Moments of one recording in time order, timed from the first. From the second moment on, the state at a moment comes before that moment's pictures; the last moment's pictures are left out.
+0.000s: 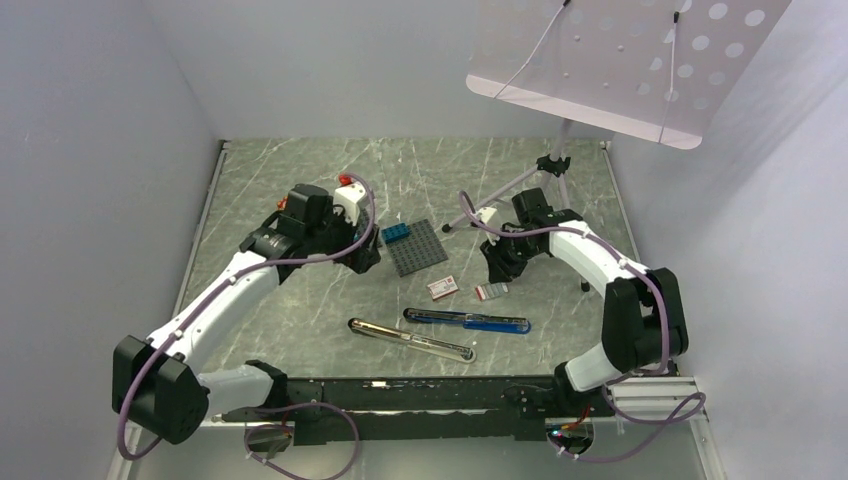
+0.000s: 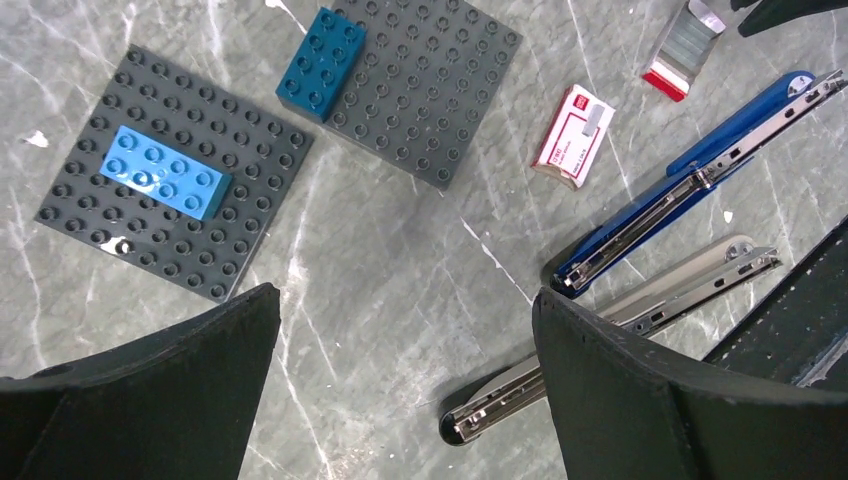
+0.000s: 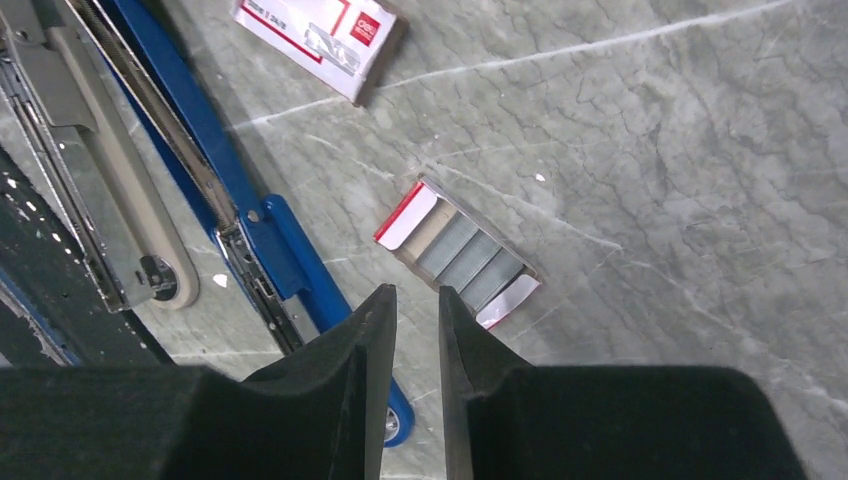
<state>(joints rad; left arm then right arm) -0.44 1.19 0.97 -0.47 0.30 0.05 0.28 1.50 0.99 -0.72 -0.51 -0.56</state>
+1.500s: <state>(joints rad) -0.33 1.01 0.94 -0.45 0.29 0.05 0.28 1.55 0.99 -0.68 -0.44 -0.51</state>
